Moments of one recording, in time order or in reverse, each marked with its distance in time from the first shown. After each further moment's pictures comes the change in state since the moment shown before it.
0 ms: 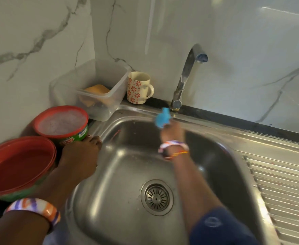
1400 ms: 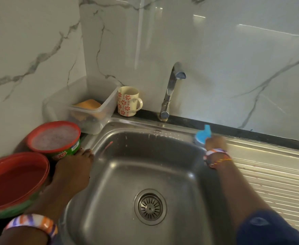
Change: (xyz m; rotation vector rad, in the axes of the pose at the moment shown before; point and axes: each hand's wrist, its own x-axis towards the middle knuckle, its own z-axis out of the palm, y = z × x) left_hand 0.003 -0.001 0.013 -0.076 0.041 -0.006; right_hand 0.039 0.088 -0.109 -0.108 0.238 0.159
